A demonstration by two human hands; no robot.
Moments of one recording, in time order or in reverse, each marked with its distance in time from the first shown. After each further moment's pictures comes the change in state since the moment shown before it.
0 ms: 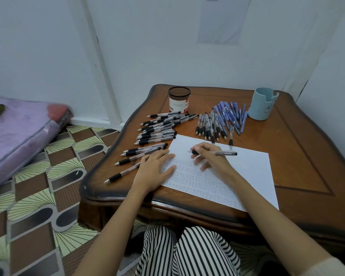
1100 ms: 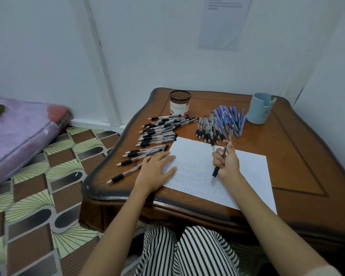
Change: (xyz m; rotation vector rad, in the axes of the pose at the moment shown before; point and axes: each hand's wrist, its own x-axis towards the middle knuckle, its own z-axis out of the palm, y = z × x) left_hand -0.003 0.002 -0.002 -0.032 0.001 0.011; right_hand 0.004 -0.002 -0.007 0.956 0.428 0.099
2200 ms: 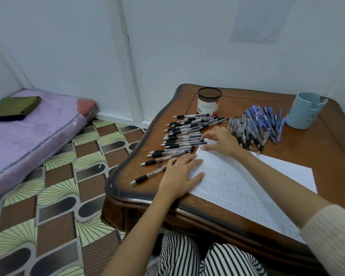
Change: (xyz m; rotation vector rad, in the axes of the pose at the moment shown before) left_hand -0.001 -0.001 0.001 -0.029 0.029 0.026; right_hand 0.089 0.034 0.058 -1.976 -0.594 -0.520
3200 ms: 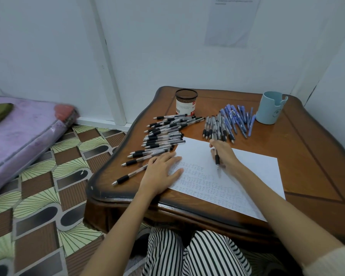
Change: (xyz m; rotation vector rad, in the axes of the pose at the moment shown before) left_hand 0.001 0.001 -0.001 0.058 -0.016 -0.001; right_hand -0.078 0.002 -0.019 0.953 0.200 0.560
